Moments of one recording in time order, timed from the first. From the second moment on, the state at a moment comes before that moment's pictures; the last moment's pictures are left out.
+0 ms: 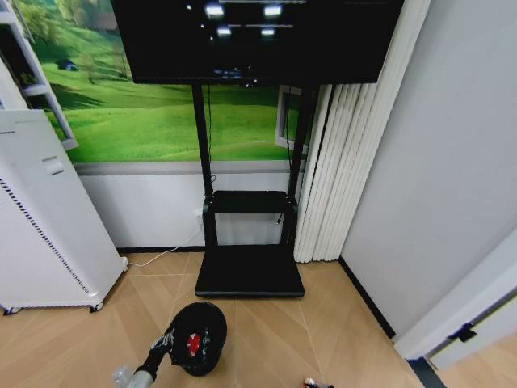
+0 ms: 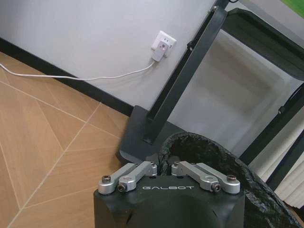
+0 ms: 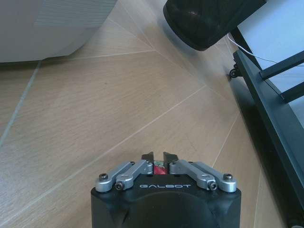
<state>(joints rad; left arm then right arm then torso) 1.47 -0.96 -0.27 -1.49 -1.11 -0.32 0.15 -0.81 0.99 -1.07 0.45 -0.39 0.80 0.63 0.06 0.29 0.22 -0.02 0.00</state>
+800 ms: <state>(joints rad) 1.46 -0.96 -0.26 -1.49 -1.10 -0.32 0.14 -0.75 0.92 -1.06 0.57 -0.39 0.80 0.68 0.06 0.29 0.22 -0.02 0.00</state>
